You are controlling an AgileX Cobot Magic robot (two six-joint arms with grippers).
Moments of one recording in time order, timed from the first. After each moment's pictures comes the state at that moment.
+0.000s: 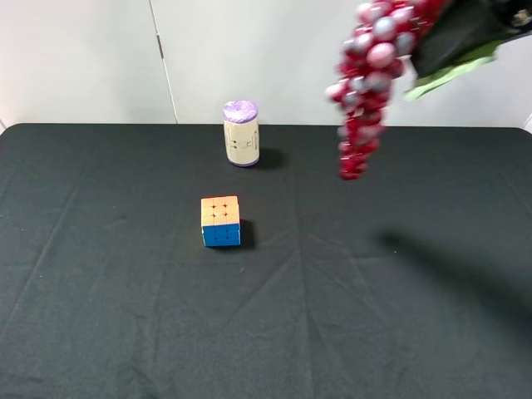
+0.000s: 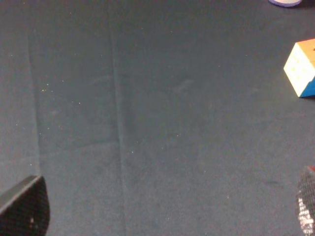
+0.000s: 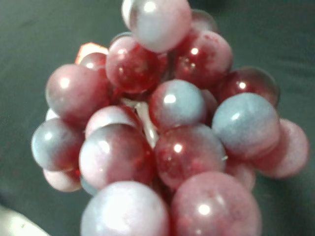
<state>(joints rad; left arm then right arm) 0.00 -0.01 -0.50 -0.06 1.05 0.11 0.43 1.28 -1.40 0.31 1.22 -0.20</state>
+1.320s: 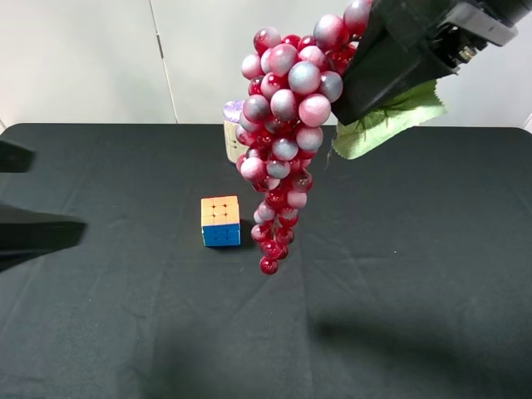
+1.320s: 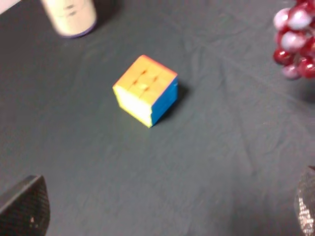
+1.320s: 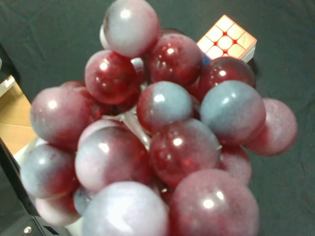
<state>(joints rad) -0.43 0.71 -0.58 -0.39 0.60 0.63 0.74 1.28 -1.40 0.30 1.23 -0.21</state>
